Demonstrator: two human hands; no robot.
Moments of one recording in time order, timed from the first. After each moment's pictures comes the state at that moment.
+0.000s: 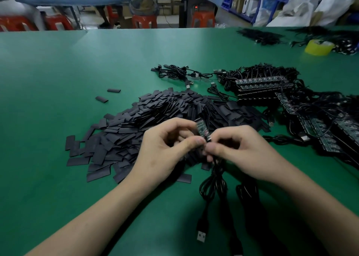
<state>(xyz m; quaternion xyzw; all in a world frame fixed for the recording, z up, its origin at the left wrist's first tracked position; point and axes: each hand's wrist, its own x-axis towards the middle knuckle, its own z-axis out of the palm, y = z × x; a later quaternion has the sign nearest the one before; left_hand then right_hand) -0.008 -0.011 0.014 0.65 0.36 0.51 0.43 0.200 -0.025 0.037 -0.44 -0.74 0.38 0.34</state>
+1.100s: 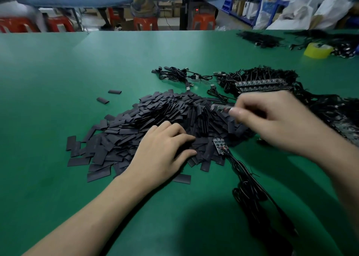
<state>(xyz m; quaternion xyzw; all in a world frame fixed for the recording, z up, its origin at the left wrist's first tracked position) -0.020 0.002 0.006 0.86 0.44 0.24 -0.02 0.233 -0.016 0.100 -0.53 -0.80 0.09 0.27</state>
